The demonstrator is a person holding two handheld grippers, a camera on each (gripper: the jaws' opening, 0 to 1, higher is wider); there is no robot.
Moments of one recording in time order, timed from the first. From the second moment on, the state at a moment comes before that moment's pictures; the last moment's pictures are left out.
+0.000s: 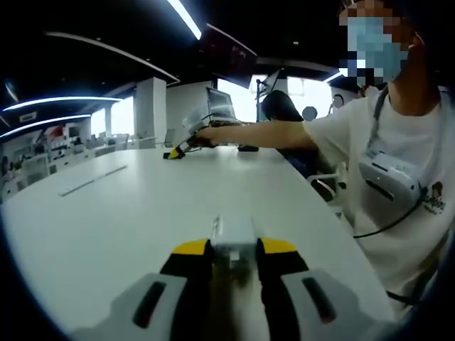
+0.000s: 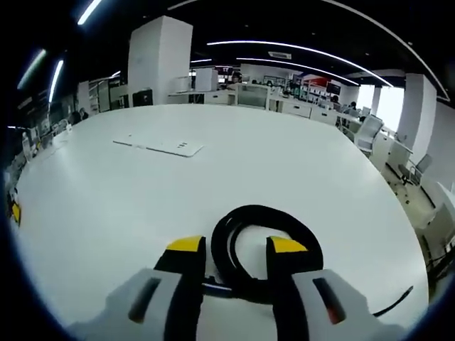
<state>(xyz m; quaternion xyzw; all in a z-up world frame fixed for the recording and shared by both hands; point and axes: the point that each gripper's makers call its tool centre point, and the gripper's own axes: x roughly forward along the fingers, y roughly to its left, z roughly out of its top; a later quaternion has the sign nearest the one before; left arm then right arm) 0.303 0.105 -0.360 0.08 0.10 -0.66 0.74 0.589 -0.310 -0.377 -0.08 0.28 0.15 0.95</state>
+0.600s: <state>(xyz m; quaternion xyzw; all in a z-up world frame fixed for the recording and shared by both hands) 0.305 0.105 -0.361 0.09 0.11 -0.65 0.74 0.588 -0.299 -0.381 -0.09 0.28 0.18 0.94</state>
